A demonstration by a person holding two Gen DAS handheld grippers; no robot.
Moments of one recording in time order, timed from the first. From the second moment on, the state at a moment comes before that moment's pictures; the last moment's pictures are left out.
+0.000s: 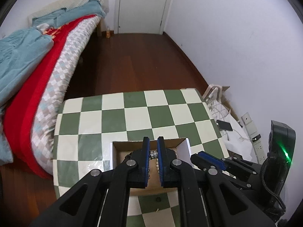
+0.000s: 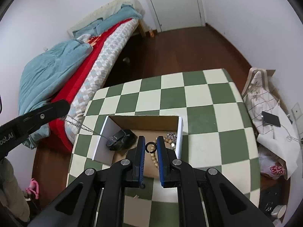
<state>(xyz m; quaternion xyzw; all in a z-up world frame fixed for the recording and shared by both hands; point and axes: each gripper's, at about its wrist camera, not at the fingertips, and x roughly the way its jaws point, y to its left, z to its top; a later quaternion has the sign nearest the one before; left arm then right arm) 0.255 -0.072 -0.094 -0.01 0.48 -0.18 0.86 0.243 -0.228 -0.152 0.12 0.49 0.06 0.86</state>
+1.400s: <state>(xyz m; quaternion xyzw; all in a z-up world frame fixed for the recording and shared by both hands) 0.162 -0.009 -0.147 0.06 0.43 0.02 0.90 0.193 -0.208 -0.180 0.01 0.51 -0.07 0.86</state>
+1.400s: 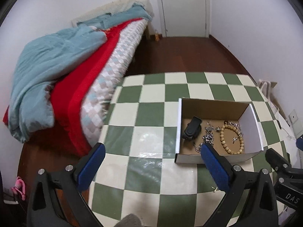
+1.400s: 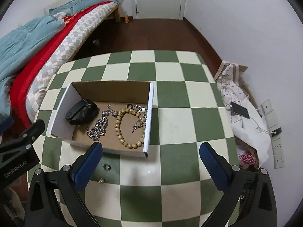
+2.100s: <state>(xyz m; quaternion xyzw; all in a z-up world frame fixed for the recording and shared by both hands) 0.094 0.017 -0.117 0.06 0.37 0.09 0.92 0.111 -0.192 -0.110 0.04 0.44 -0.06 0.89</state>
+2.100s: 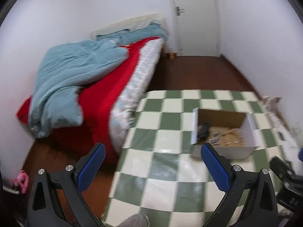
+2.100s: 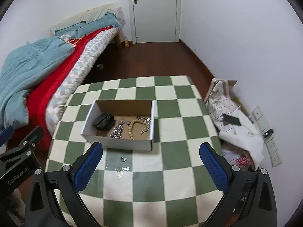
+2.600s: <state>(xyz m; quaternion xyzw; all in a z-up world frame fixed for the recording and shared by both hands) 0.113 0.048 -0.225 0.12 0.45 0.17 0.87 0.133 -0.144 -0.269 0.07 0.52 0.00 0.85</state>
